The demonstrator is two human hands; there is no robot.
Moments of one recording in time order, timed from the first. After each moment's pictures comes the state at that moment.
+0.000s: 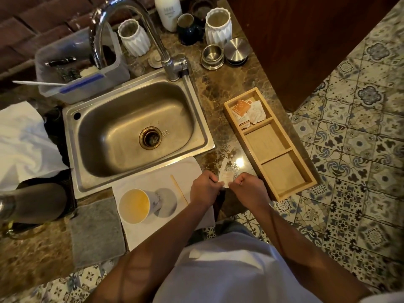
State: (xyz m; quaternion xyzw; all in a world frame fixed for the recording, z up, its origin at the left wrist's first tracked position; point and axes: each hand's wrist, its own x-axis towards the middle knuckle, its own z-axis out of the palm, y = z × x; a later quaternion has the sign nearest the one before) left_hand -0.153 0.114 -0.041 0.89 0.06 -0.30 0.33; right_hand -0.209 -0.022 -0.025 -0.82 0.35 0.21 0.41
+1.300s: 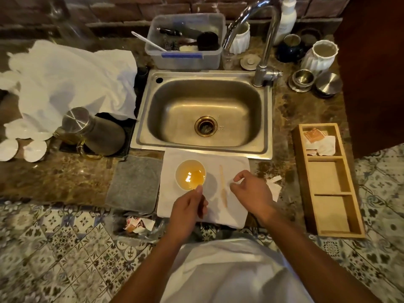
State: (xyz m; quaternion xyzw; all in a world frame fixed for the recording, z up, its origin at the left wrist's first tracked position) left_hand -0.240 0.272 0.049 0.75 0.24 -0.15 0.60; right_hand -0.166 0.081 0.022 -0.91 0.08 0.24 0.33
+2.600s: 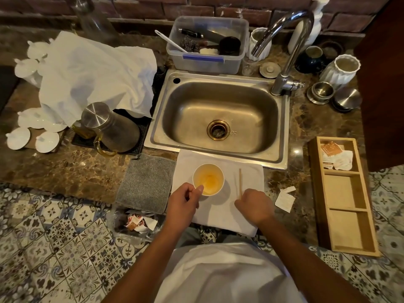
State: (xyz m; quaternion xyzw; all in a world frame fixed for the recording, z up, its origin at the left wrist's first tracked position) left_hand -0.223 0.325 0.032 0.80 0.24 -0.09 0.53; right_hand -0.170 0.111 -0.007 -0.93 0.04 0.32 0.17
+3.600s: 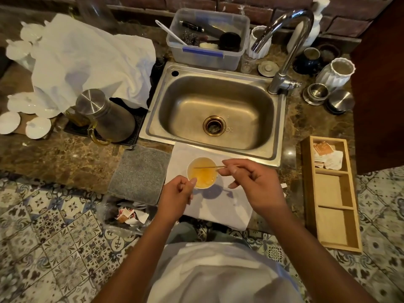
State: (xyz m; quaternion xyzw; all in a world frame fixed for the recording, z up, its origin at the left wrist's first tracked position) left_hand -0.224 0.327 0.026 0.77 0.25 -0.09 0.58; right_hand -0.164 0.117 0.113 -0.75 -0.02 0.16 0.64
